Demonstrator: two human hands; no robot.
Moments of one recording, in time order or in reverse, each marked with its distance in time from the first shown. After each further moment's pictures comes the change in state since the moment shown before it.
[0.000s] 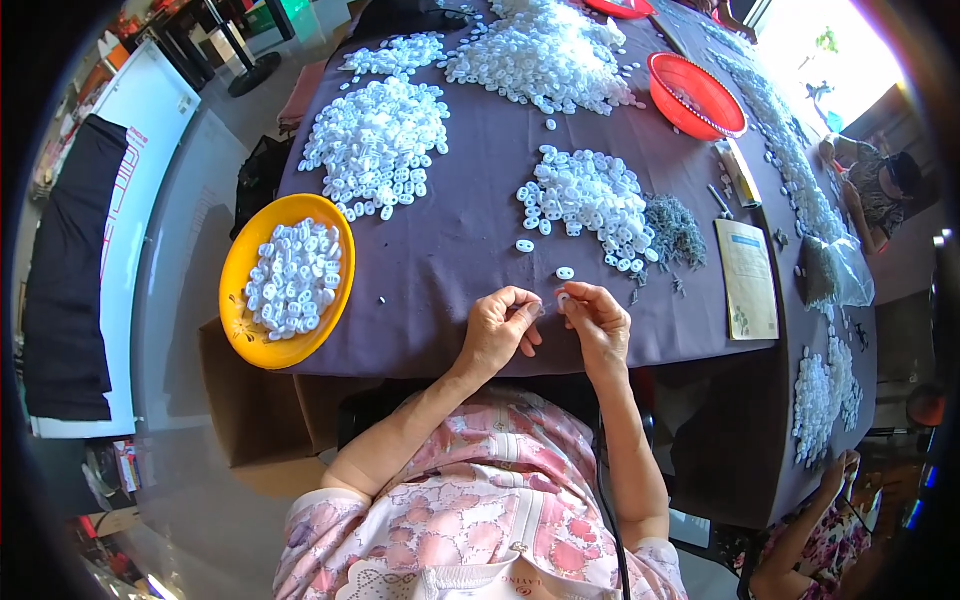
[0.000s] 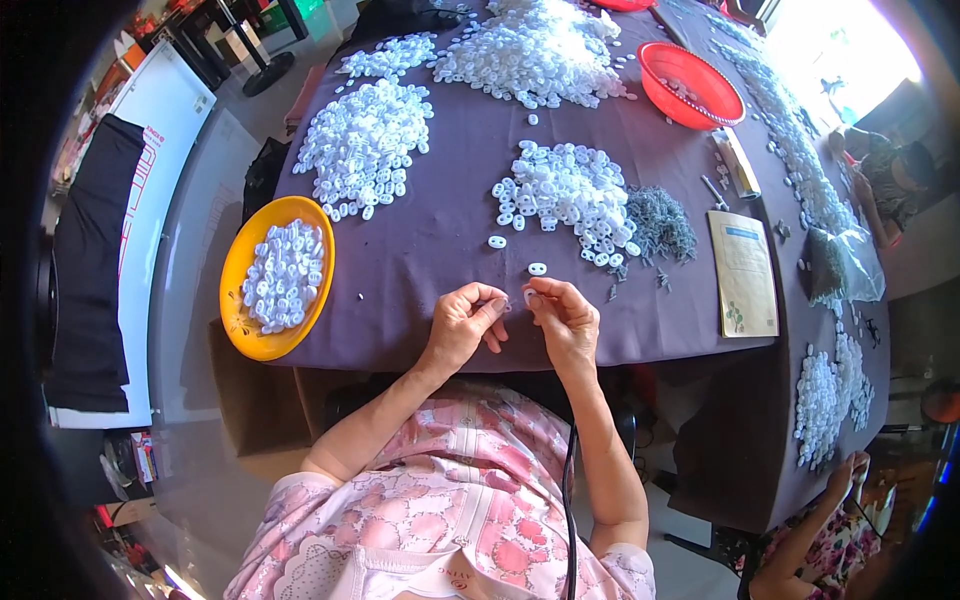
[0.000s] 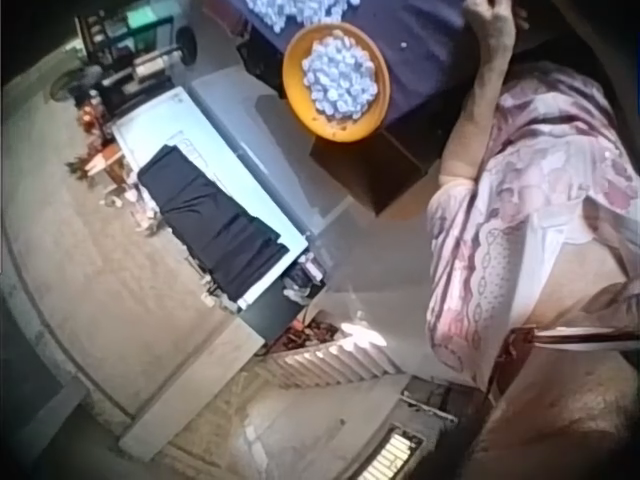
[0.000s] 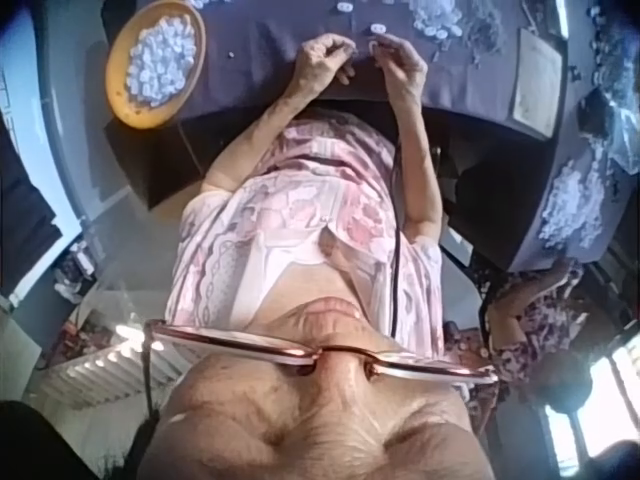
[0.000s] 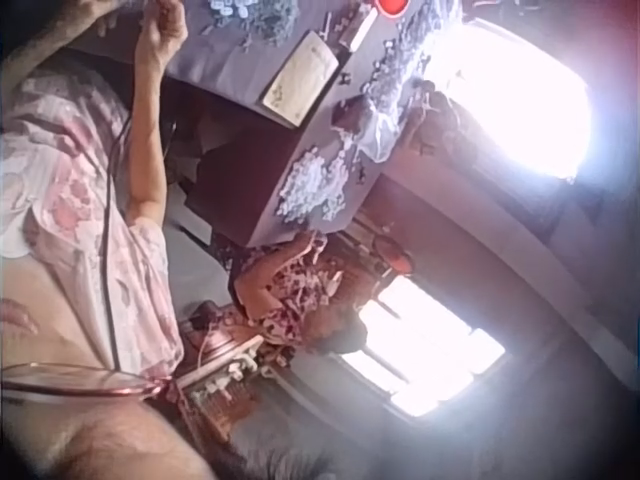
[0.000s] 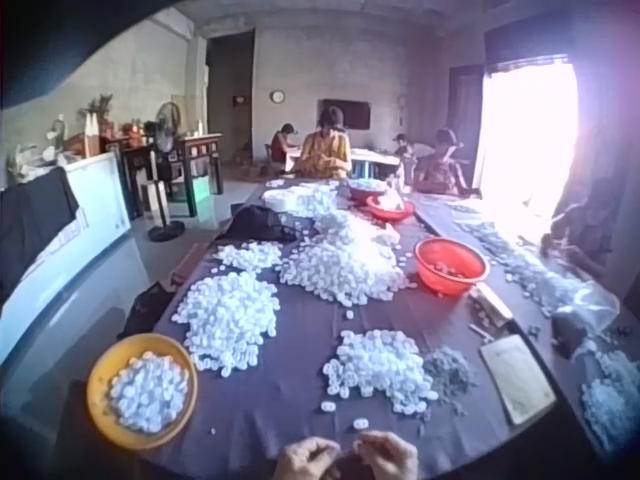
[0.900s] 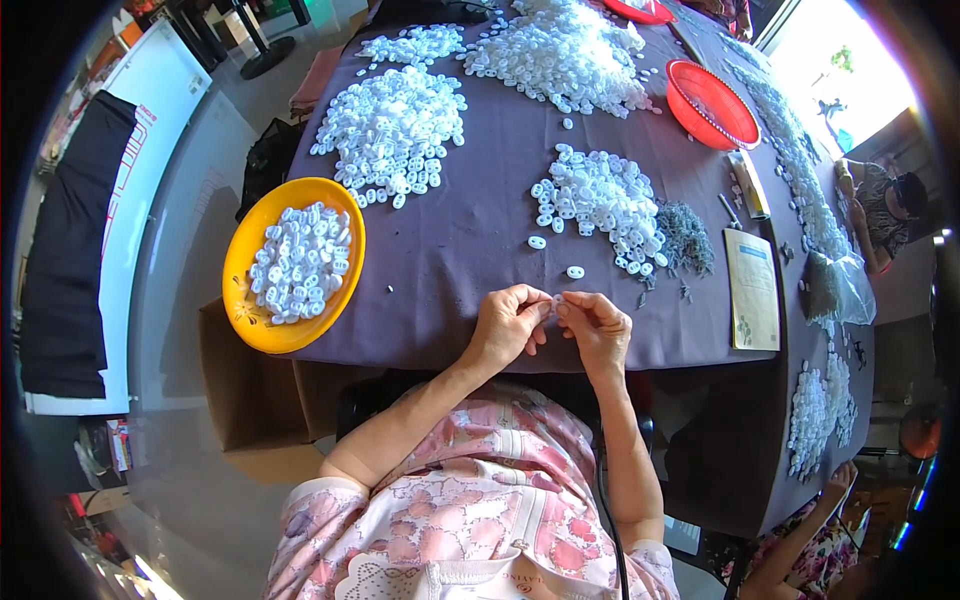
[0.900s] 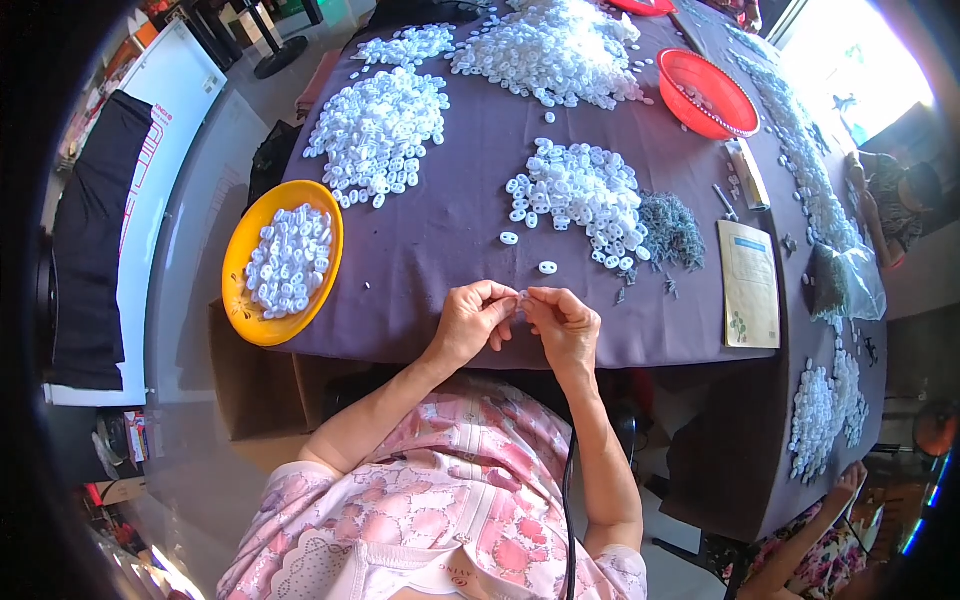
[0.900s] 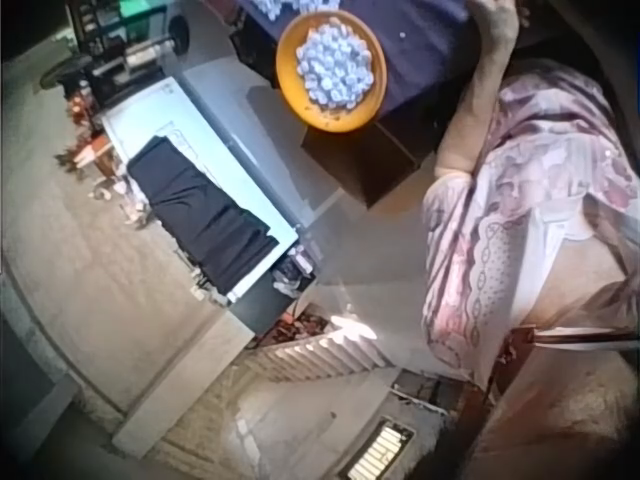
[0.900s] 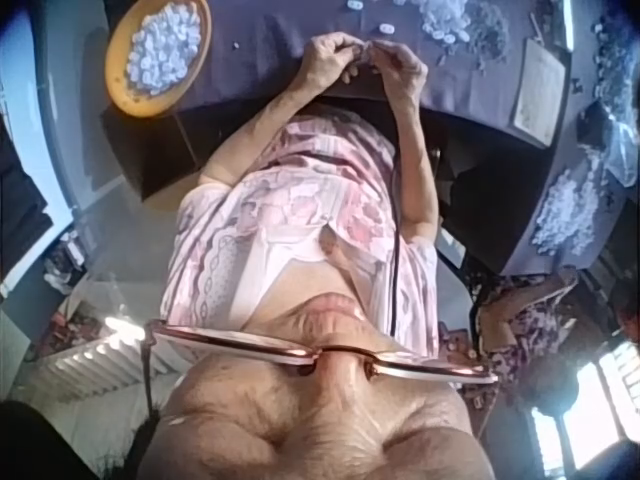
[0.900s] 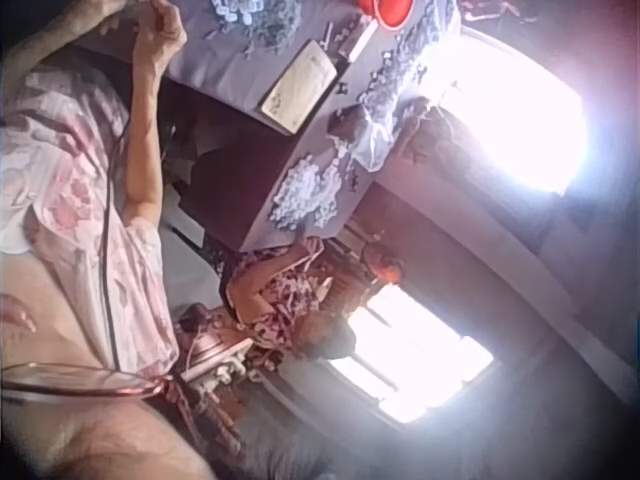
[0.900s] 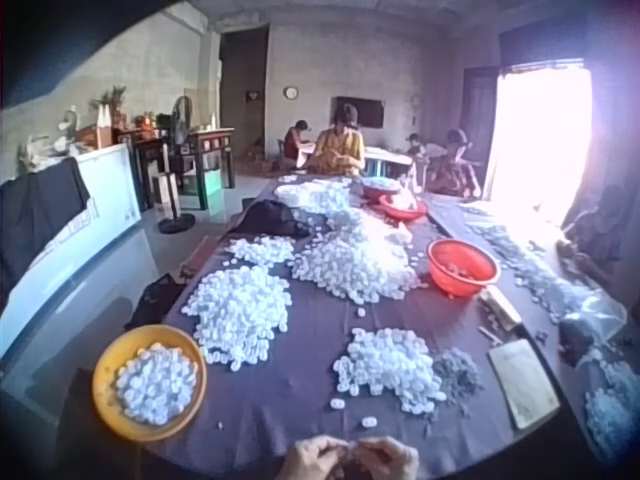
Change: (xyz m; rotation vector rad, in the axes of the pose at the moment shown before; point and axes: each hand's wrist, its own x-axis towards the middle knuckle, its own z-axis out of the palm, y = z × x) left_hand 0.001 0.001 0.002 0.004 0.009 -0.034; right_hand -0.005 -0.001 0.009 -0.172 0.013 0.035
